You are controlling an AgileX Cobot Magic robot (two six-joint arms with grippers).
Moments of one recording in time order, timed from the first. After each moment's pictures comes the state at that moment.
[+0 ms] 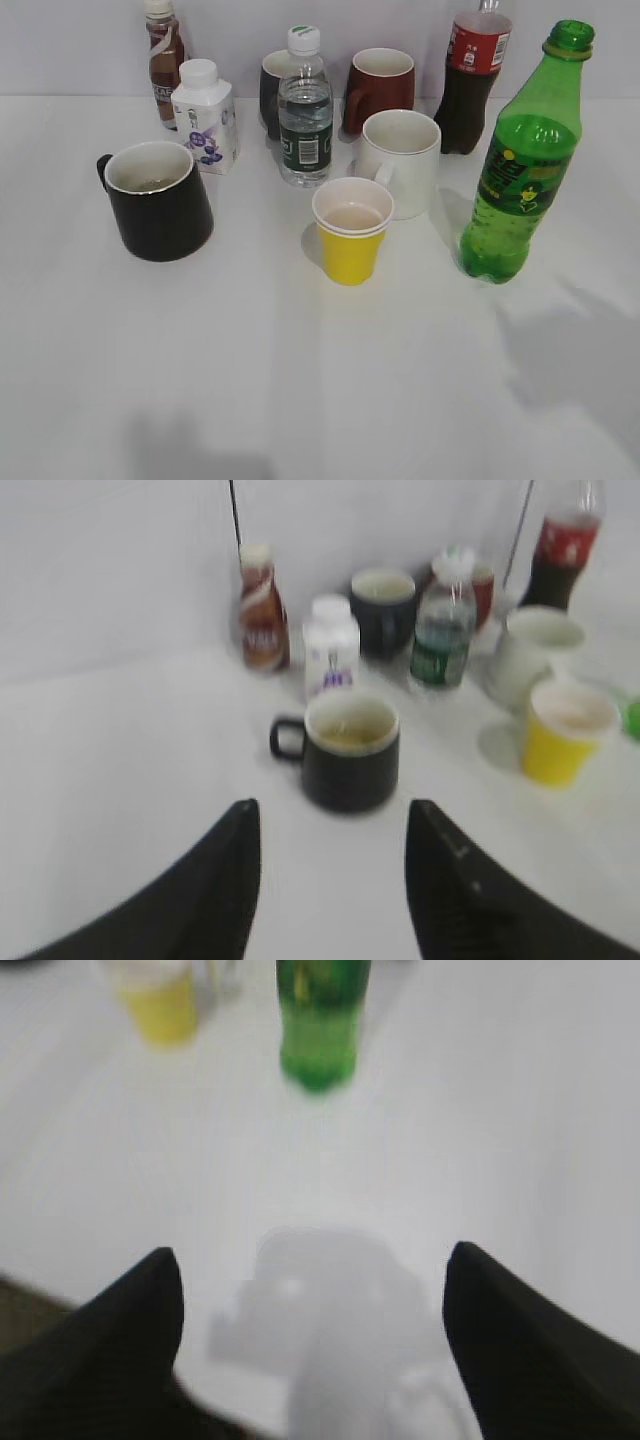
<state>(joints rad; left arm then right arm) -0.32 0.34 -0.74 -0.02 0.82 0.02 0.40 0.49 -0.71 0.01 0.58 -0.10</state>
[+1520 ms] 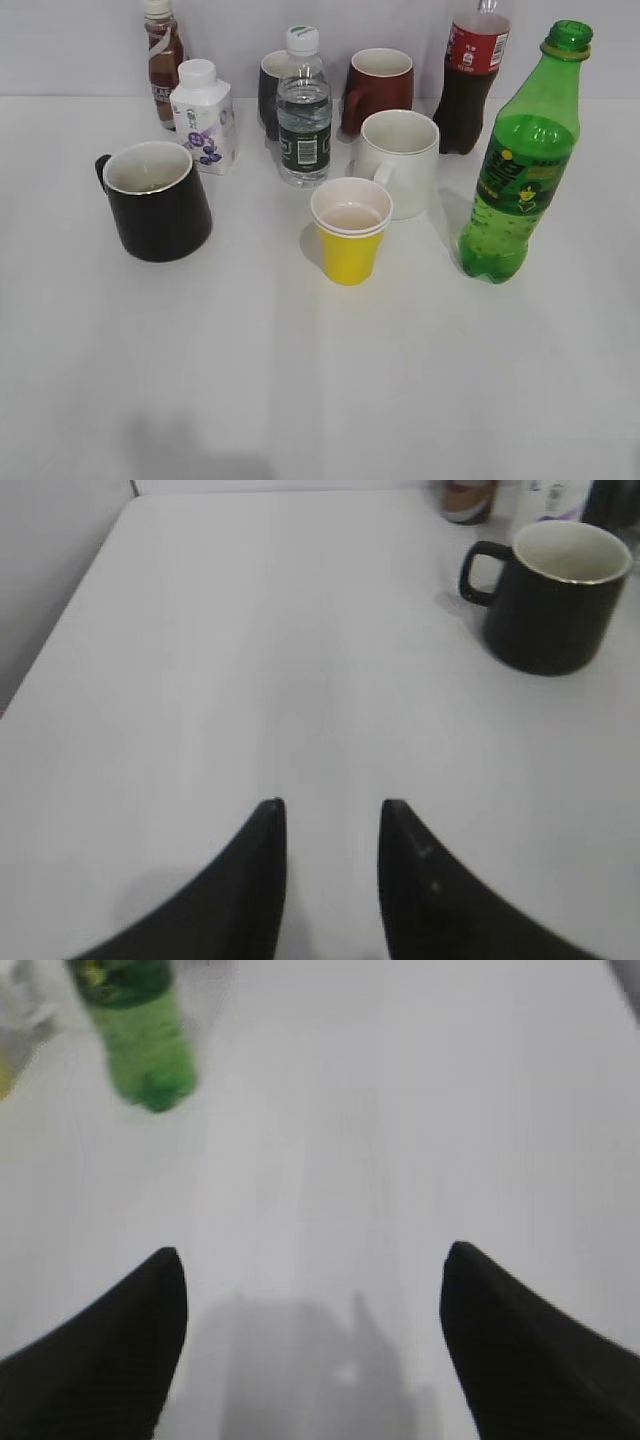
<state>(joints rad) -0.01 -0.01 -0.52 0.07 1.07 -0.05 0.08 0.01 -0.50 -0.01 1.04 0.00</state>
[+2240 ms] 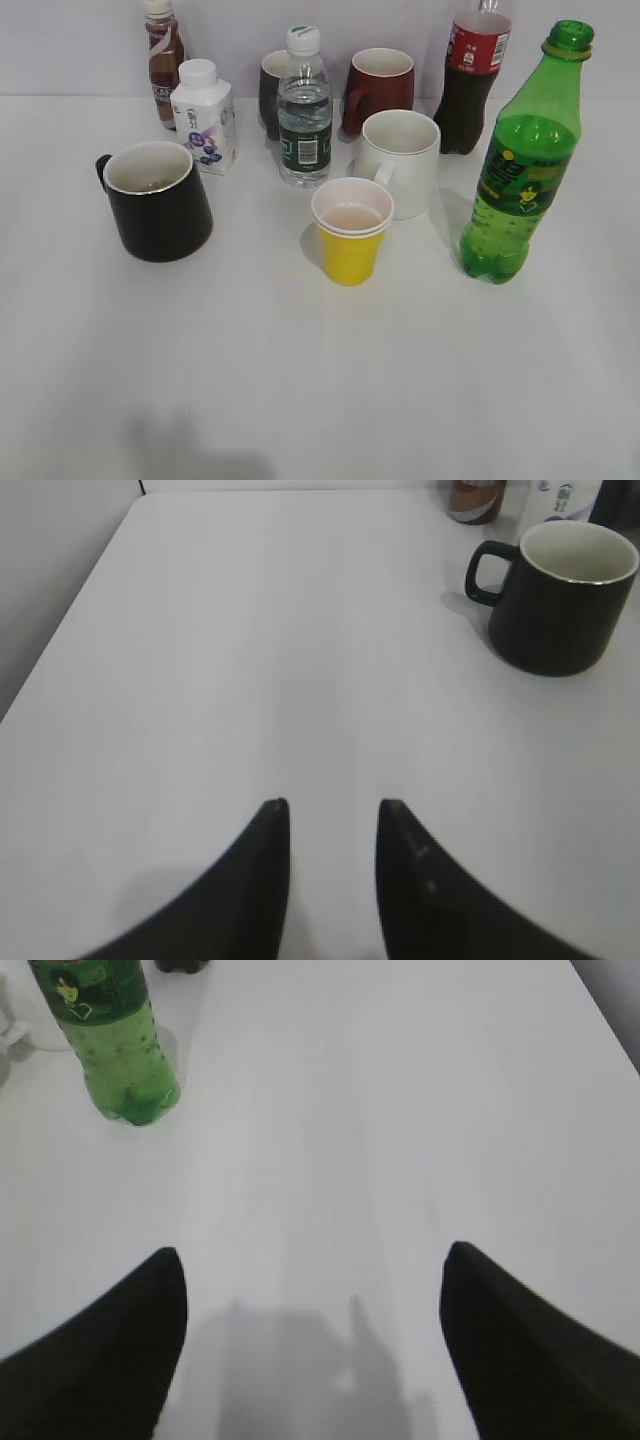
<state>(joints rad) 0.00 -0.01 -0.52 0.07 1.07 -0.05 0.04 -0.01 -0.50 -0.01 1.04 0.00</state>
